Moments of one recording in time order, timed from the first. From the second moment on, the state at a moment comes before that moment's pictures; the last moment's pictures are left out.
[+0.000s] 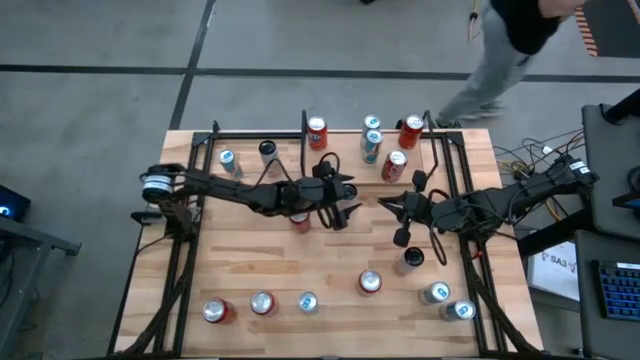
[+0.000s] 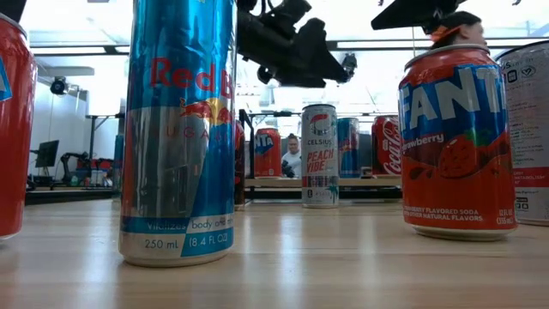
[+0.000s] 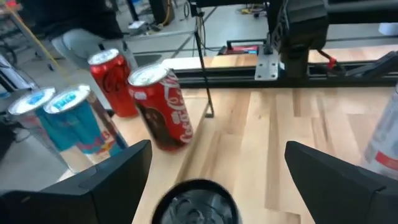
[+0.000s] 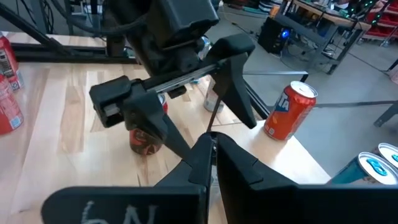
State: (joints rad) left arm 0.01 1.79 1.17 0.32 -0.33 0.10; right arm 0.32 0.97 0.76 -0.18 0.67 0.06
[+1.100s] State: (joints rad) left arm 0.05 1.90 1.13 0.35 -0.33 -0.04; right arm 0.32 0.97 0.76 -0.18 0.67 0.07
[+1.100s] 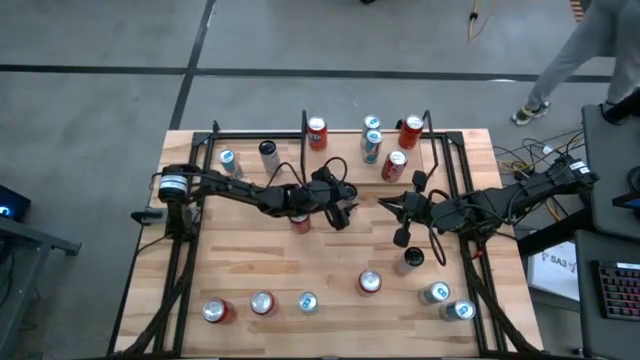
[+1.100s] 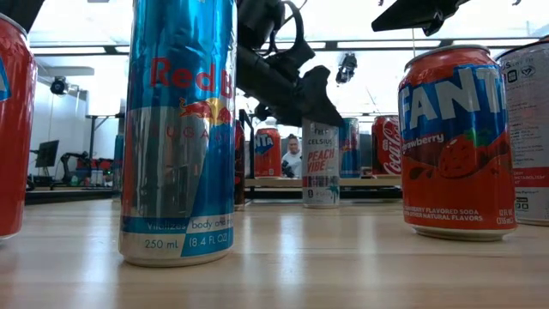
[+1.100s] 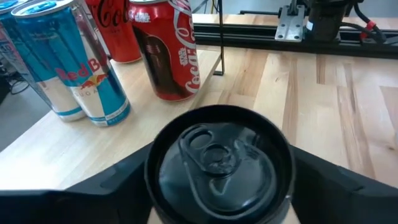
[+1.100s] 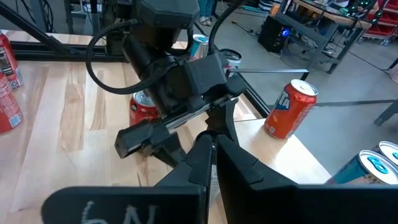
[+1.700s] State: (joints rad) left arm 0.03 1.82 1.13 0.33 -0.32 -0.03; right arm 0.32 0.97 0.75 -0.18 0.67 0.07
